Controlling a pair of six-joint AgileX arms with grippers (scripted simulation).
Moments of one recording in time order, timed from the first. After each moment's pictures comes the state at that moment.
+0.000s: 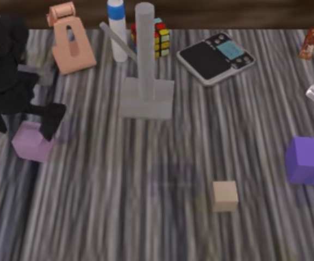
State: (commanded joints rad) left arm -0.08 2.17 1.52 -0.92 0.00 0.17; right arm 0.01 0.00 0.00 0.00 0.00 0.00
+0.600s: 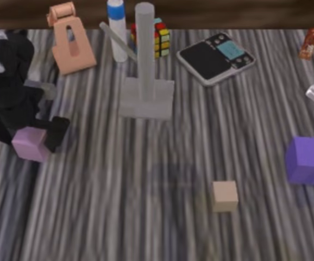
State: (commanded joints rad) left arm -0.08 2.24 1.44 -0.78 0.00 0.17; right arm 0.01 0.00 0.00 0.00 0.00 0.00
